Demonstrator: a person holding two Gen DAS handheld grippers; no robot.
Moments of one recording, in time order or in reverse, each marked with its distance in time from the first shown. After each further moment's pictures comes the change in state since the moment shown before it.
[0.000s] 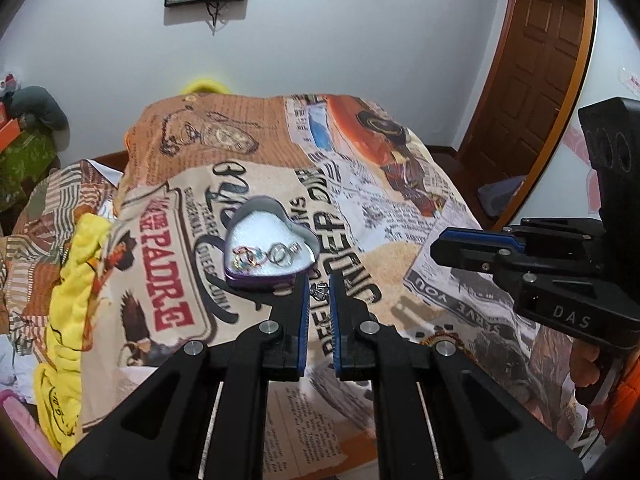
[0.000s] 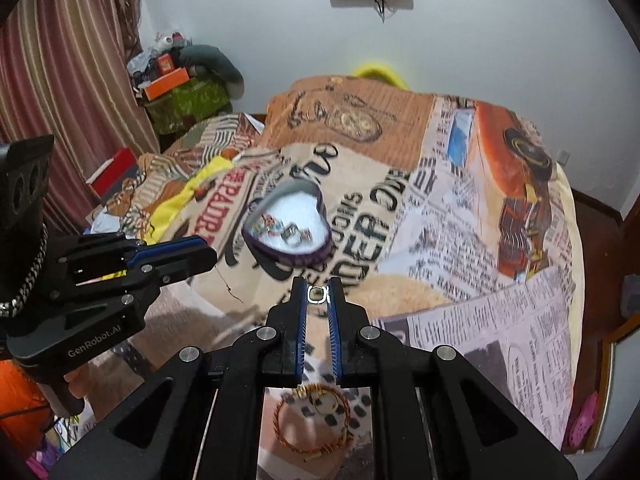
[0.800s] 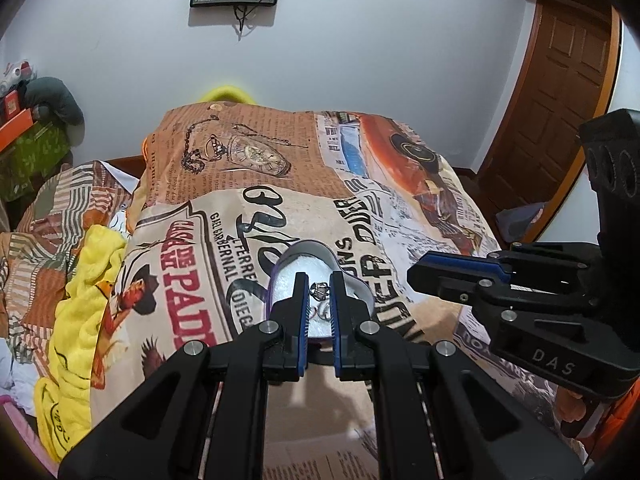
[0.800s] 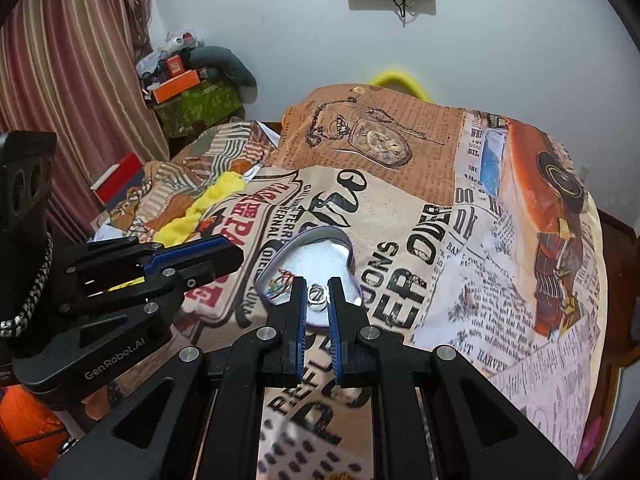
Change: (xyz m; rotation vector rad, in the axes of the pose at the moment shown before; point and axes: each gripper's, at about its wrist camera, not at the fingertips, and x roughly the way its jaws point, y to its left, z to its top) left arm 0.035 0.047 0.034 -0.064 -0.038 0.039; right arm 0.054 0.013 0.044 -0.035 0.009 0.031
